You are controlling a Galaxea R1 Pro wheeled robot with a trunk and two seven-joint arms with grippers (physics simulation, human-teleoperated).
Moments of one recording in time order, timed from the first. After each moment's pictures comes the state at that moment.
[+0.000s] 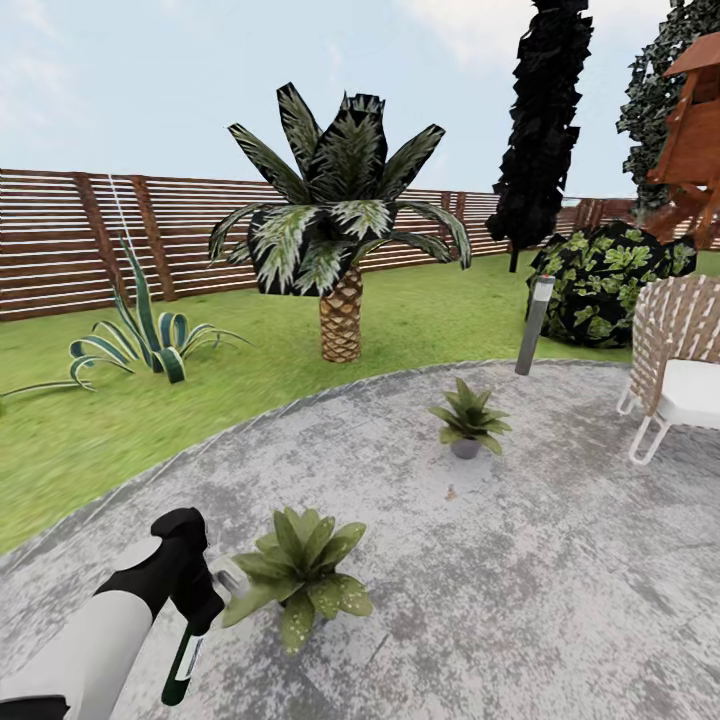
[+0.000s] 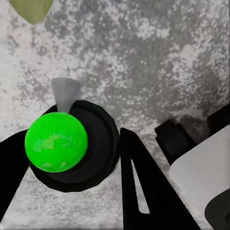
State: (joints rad) left arm -0.72 0.10 0.03 -0.66 -1.31 0.82 -1.37; right arm -0.31 -0.07 -0.14 -0.07 0.22 -0.35 -0.20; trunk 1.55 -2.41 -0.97
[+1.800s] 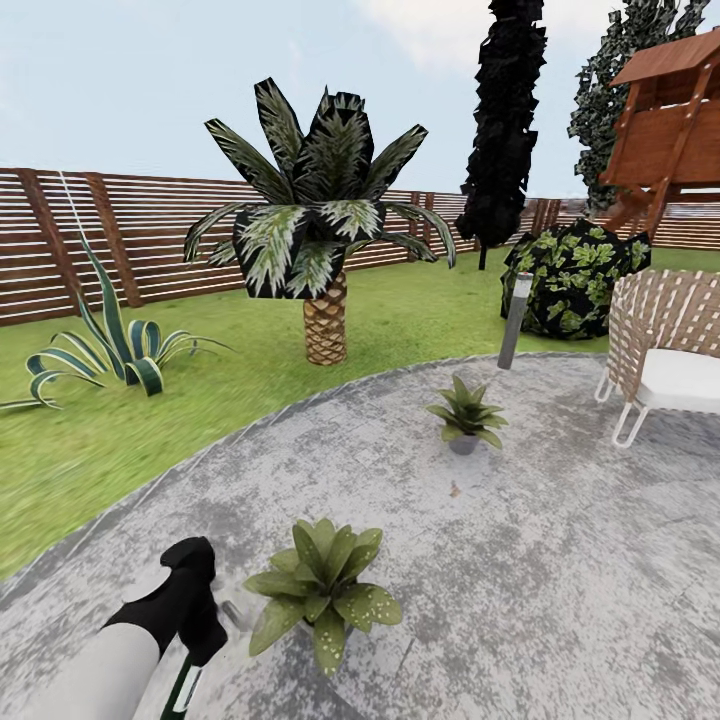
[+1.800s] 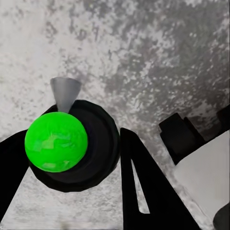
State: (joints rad) left arm -0.64 0.06 0.04 -0.66 -1.31 0.81 -1.25; right arm -0.31 -0.07 -0.14 -0.07 0.22 -0.35 -0.20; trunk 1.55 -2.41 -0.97
